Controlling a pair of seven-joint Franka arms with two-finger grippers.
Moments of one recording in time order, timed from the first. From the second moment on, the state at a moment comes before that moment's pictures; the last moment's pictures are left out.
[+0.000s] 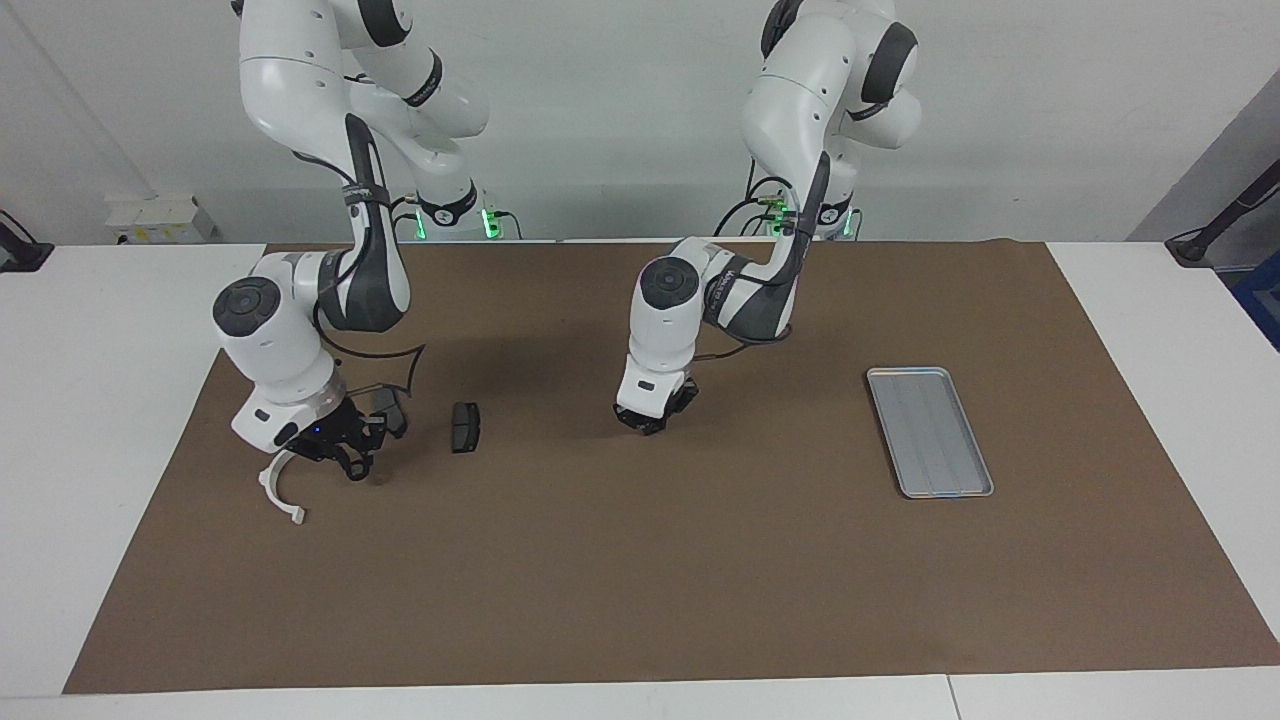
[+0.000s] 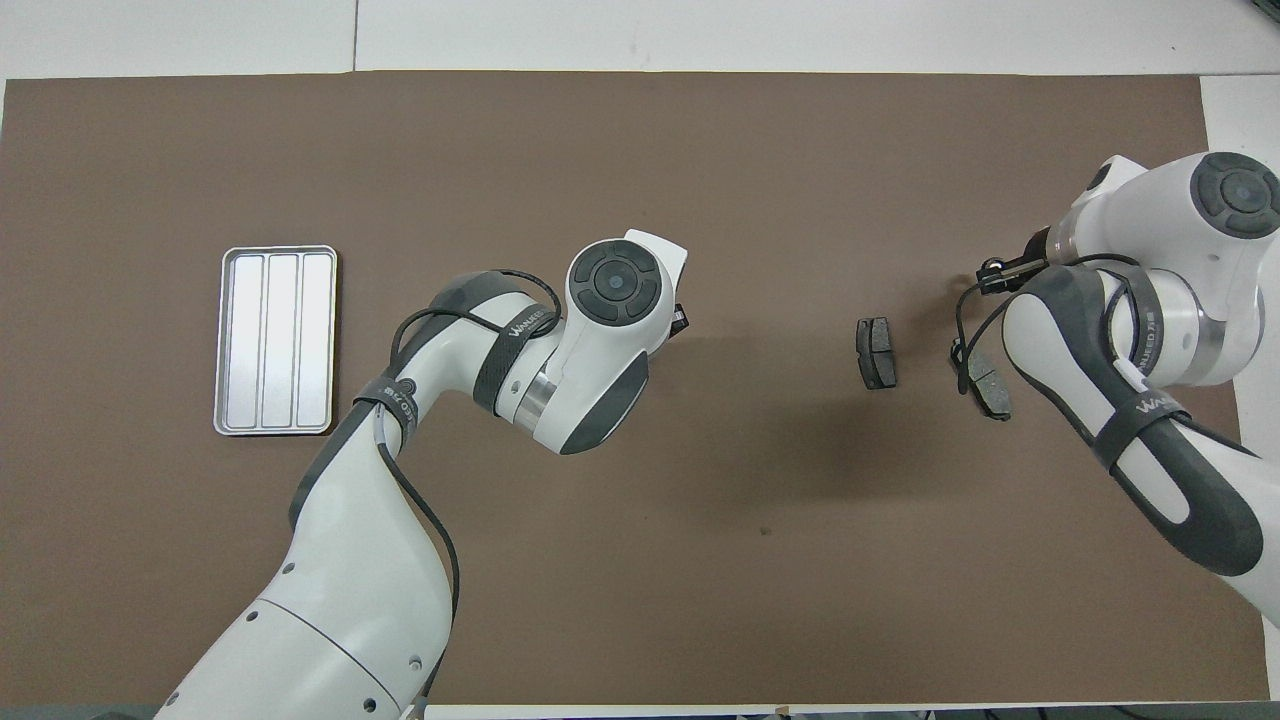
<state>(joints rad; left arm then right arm) -0.66 0.57 -0.04 -1.61 -0.01 2.20 -0.99 -0.17 0.35 0.11 -1.91 -0.07 2.30 -0.23</state>
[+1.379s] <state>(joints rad) -0.24 0.18 0.04 -1.57 0.00 1.79 -0.60 -0.11 0.42 0.13 -1.53 -0.07 1.99 -0.17</state>
